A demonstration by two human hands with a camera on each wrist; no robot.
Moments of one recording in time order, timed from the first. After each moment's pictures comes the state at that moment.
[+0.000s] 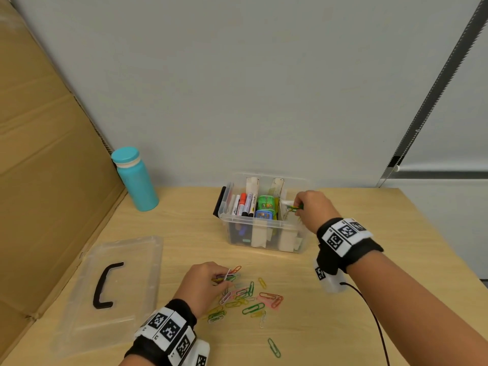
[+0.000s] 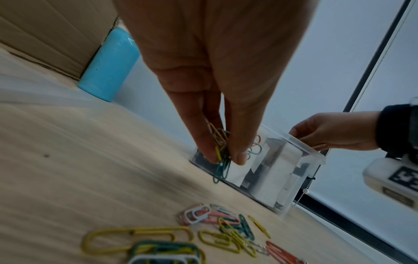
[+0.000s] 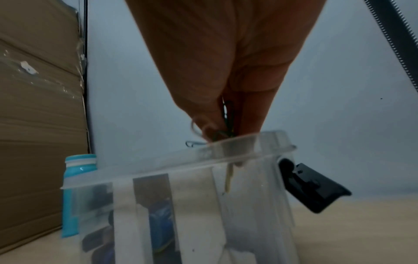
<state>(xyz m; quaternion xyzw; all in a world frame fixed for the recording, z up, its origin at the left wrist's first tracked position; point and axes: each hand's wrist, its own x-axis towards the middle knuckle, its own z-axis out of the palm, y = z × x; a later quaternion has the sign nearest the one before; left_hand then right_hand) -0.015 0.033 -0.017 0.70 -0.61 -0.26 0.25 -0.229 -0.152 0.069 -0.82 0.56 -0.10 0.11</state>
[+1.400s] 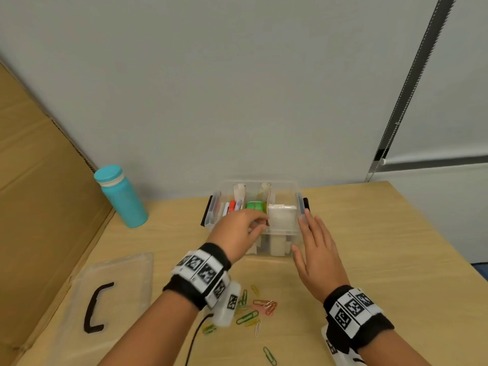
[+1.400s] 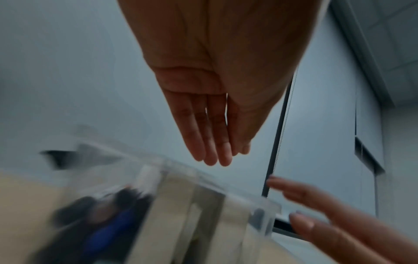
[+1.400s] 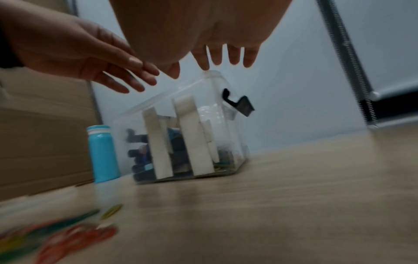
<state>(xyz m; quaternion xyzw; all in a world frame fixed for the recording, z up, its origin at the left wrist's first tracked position) -0.080 -0.052 0.085 0.62 -0.73 -0.18 0.23 -0.280 -0.075 -0.012 -0.82 0.52 -0.26 0.04</state>
